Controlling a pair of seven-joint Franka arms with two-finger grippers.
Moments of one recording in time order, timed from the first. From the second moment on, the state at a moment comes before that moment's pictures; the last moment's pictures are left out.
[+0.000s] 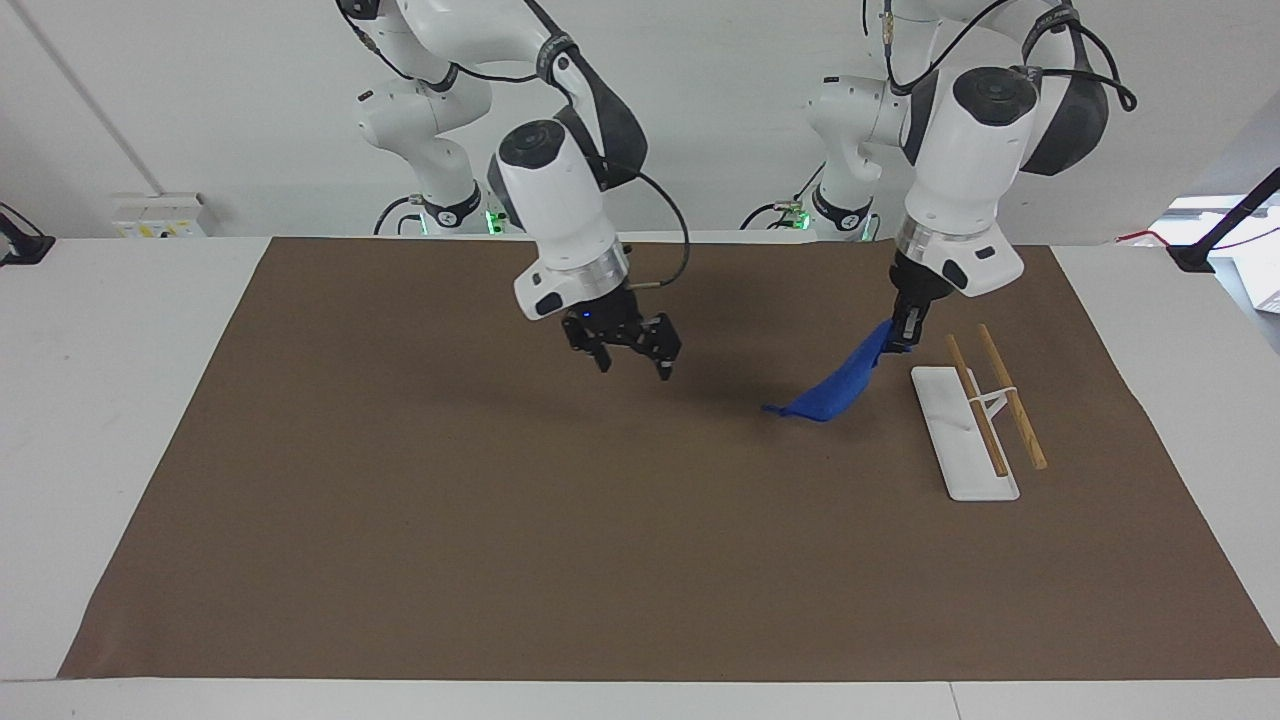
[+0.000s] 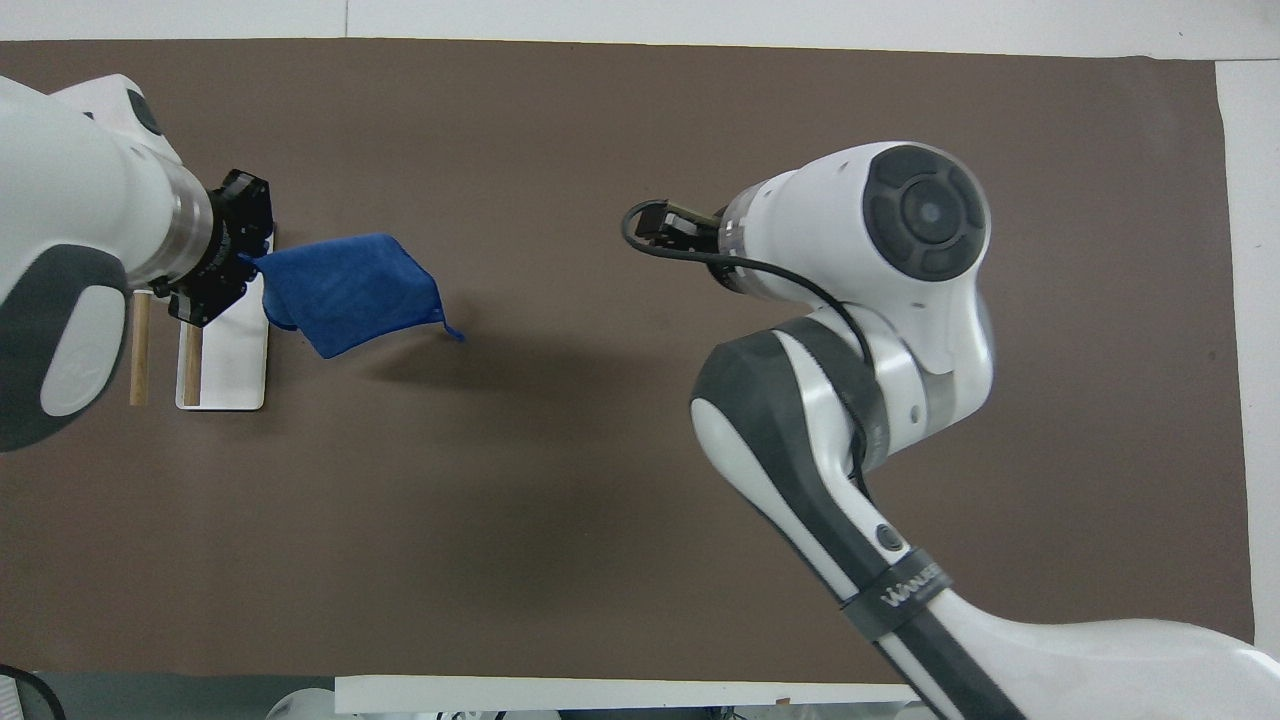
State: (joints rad) left arm -0.33 -0.02 0.01 -1.81 0.11 1.88 -1.44; right arm 0.45 0.18 -0.04 -1.77 0.14 2.19 0.67
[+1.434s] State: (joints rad) left arm 0.13 -0.01 0.02 -2.10 0.11 2.40 -1.00; right arm -0.03 -0.06 -0.04 -1.55 -0.09 1.39 -0.04
